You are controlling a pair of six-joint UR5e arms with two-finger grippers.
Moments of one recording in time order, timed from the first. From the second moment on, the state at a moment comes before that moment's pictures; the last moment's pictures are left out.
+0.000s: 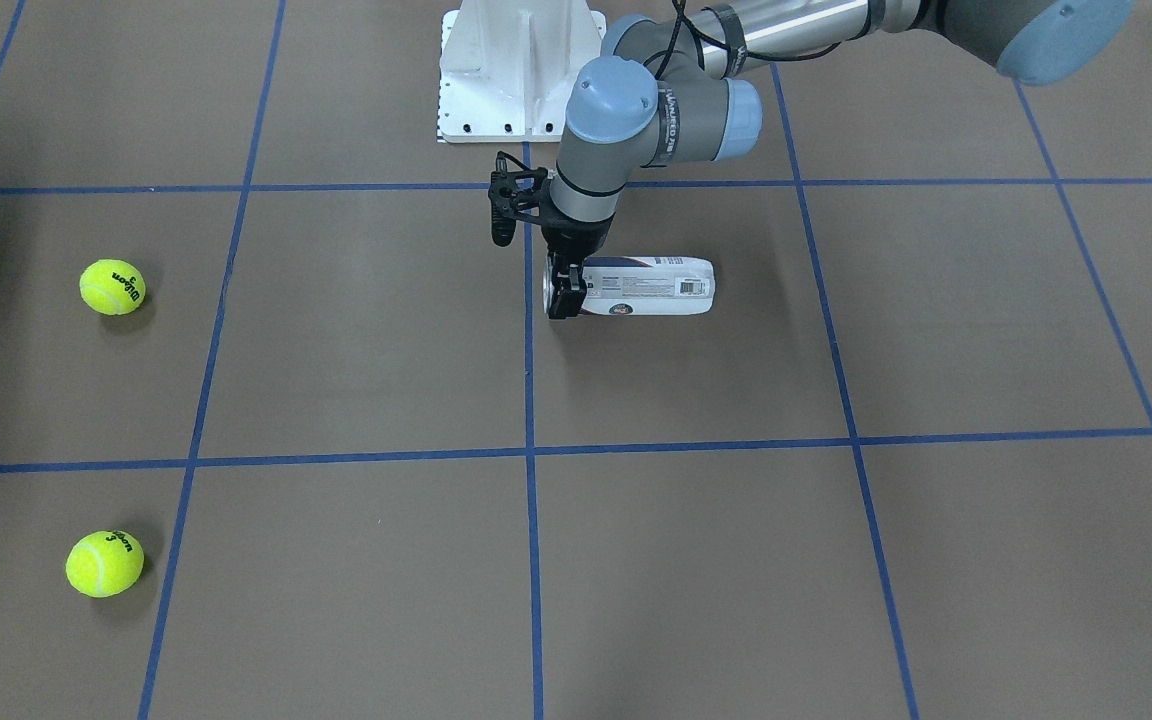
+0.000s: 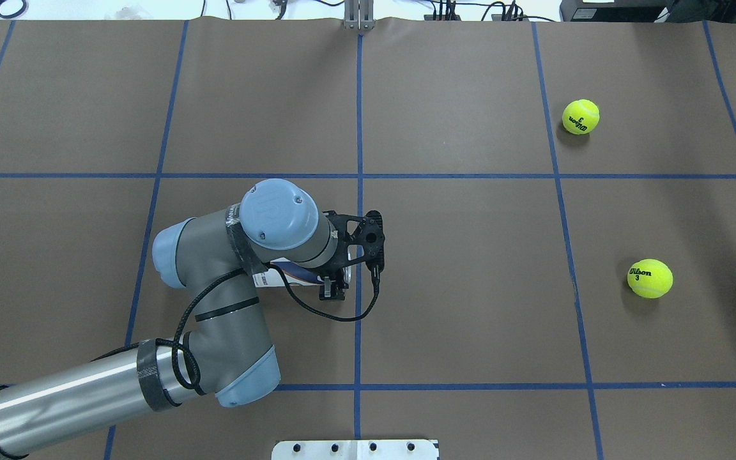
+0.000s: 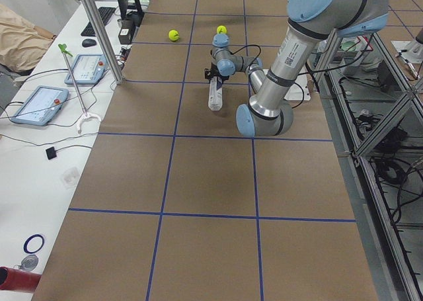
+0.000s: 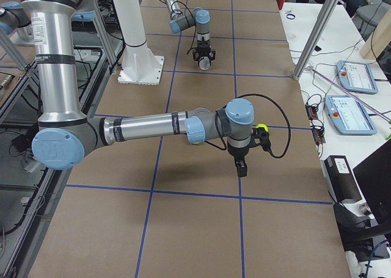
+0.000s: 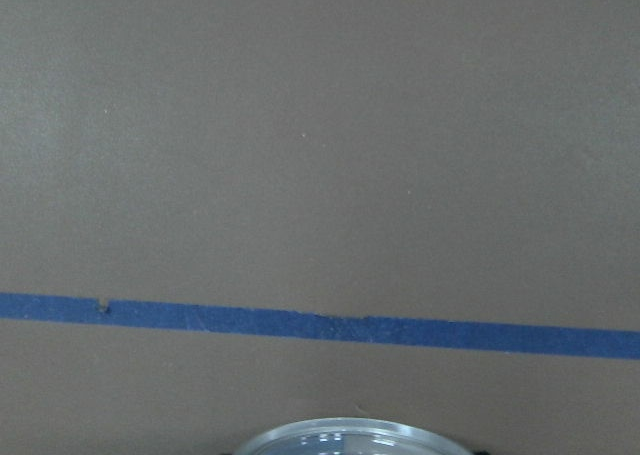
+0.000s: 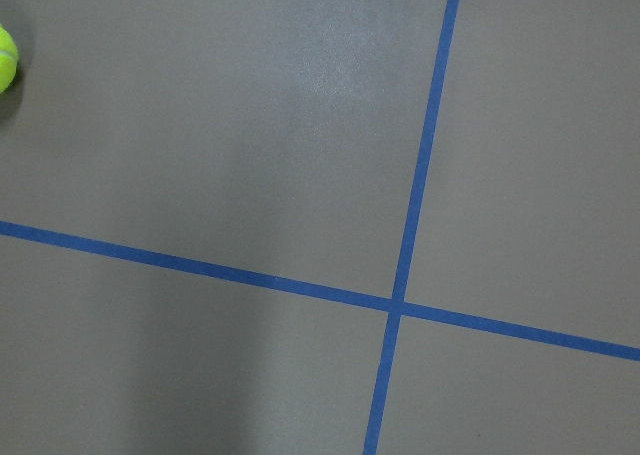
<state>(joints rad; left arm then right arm) -0.44 -2.29 -1.55 -1.88 -1.84 0.23 1.47 -1.52 1.67 -1.46 2.26 0.05</state>
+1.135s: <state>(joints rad) -0.53 -2.30 -1.47 -2.78 -1.73 -0.20 1.47 -1.52 1.67 -1.46 2.26 0.05</state>
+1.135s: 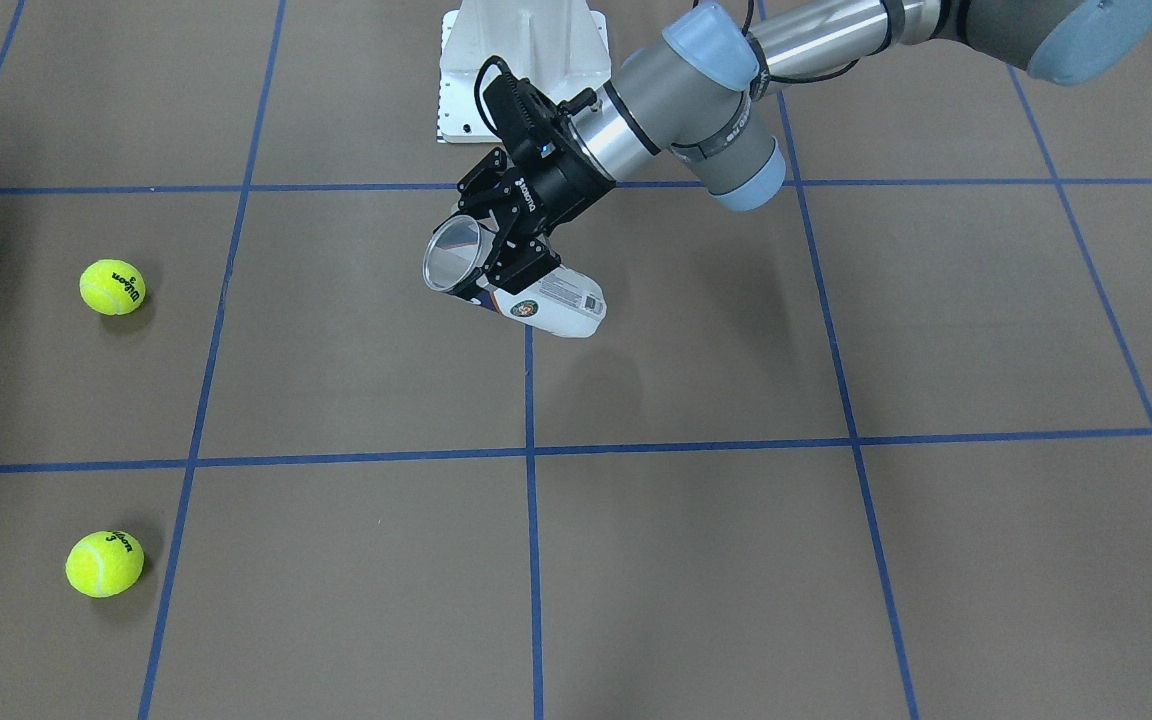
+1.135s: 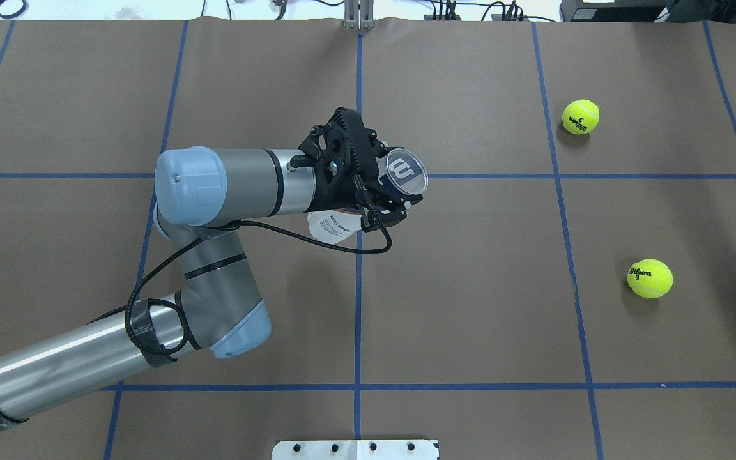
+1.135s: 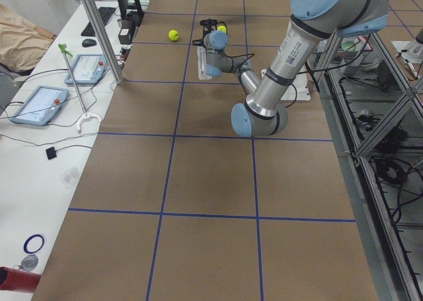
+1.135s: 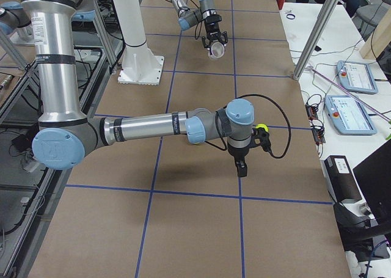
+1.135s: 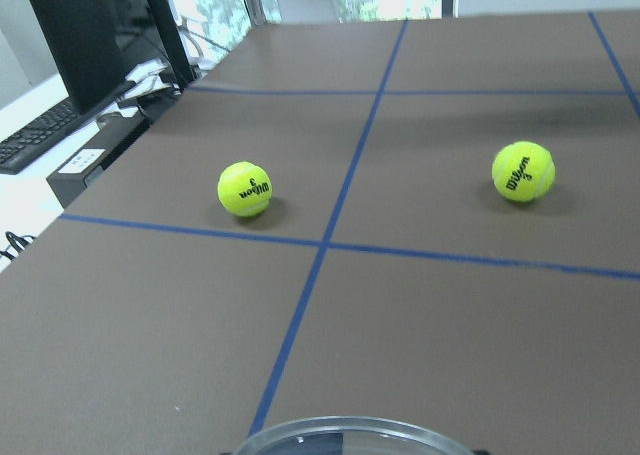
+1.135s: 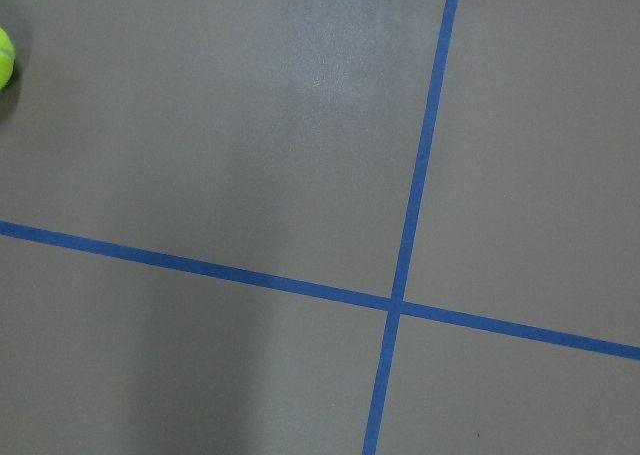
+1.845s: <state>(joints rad) -0.50 -2.33 -1.25 -3.35 -1.51 -0.34 1.47 -1.52 1.68 -1.46 2.26 0.05</state>
